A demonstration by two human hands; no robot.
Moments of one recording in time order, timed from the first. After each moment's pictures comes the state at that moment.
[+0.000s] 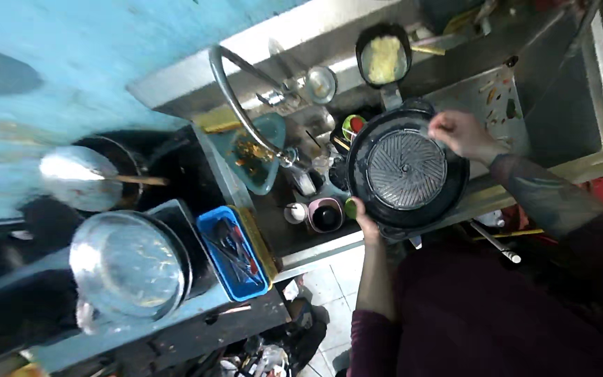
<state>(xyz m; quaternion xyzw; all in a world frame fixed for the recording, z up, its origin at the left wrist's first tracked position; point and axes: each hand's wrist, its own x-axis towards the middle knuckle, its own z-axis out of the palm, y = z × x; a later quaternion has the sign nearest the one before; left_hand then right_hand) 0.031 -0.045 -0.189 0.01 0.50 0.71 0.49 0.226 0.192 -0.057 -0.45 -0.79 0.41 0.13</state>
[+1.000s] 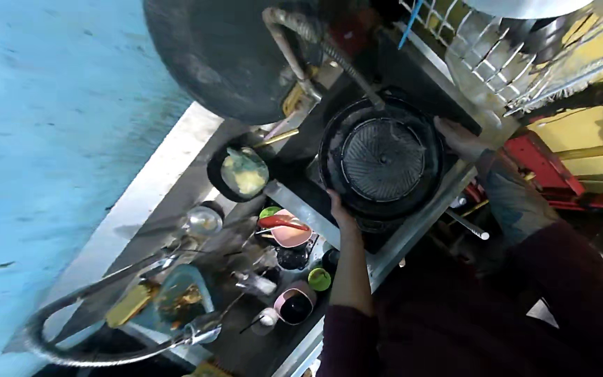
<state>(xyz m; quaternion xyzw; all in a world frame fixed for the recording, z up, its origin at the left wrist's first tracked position) 0.186 0.170 -0.196 0.23 0.53 0.54 0.61 0.528 0.244 -0.160 -0.72 -0.32 0.57 0.21</state>
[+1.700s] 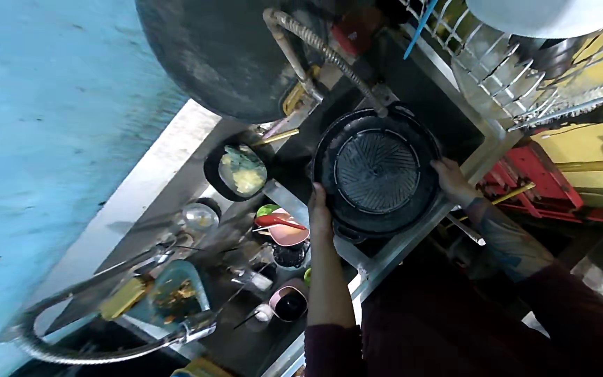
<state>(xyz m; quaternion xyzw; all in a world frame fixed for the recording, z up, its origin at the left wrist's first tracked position) 0.131 0.196 -0.163 0.34 0.71 0.29 0.55 0.475 0.181 -0.160 -0.72 -0.29 0.56 0.30</state>
